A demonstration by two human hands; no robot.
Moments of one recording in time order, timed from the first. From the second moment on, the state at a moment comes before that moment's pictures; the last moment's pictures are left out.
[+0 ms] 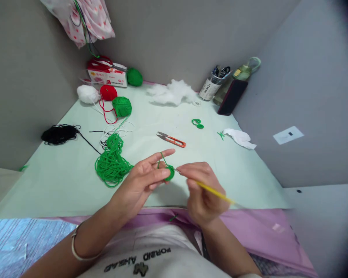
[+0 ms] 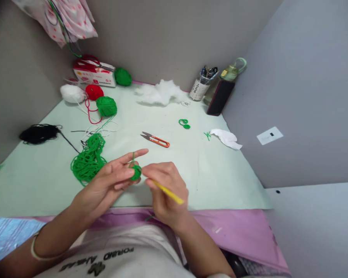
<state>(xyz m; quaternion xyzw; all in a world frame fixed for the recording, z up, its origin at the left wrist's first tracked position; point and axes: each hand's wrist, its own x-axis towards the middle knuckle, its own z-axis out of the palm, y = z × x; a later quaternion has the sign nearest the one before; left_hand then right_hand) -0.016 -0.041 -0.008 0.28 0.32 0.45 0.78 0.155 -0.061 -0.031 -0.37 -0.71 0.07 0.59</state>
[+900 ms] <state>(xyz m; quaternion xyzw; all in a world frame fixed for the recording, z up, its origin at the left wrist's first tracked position) -0.014 -0.038 -0.011 0.33 0.29 0.44 0.78 0.157 -0.047 -0.018 -0.34 -0.43 0.53 0.65</state>
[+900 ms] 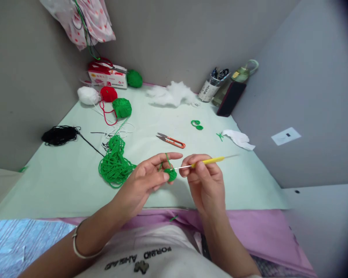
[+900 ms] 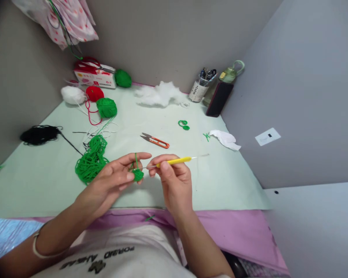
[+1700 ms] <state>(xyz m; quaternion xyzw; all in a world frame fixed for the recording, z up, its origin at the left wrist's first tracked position) -0.010 -0.048 -0.002 0.31 0.35 0.50 0.73 0.148 -0.062 -0.021 -0.39 -0.73 0.01 0.56</state>
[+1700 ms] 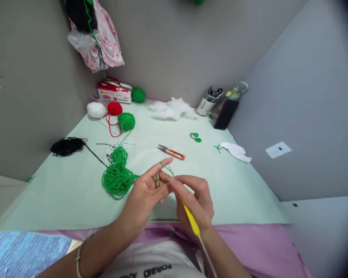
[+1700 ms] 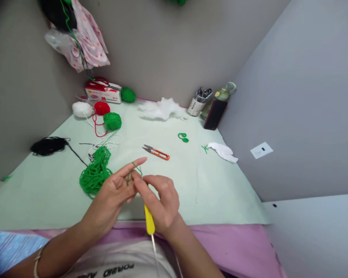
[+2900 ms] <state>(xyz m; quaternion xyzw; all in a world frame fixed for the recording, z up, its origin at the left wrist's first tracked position) -0.007 -0.038 -0.003 0.26 0.35 0.49 0.75 0.152 -0.054 -0.015 -0.38 -0.58 0.28 0.66</state>
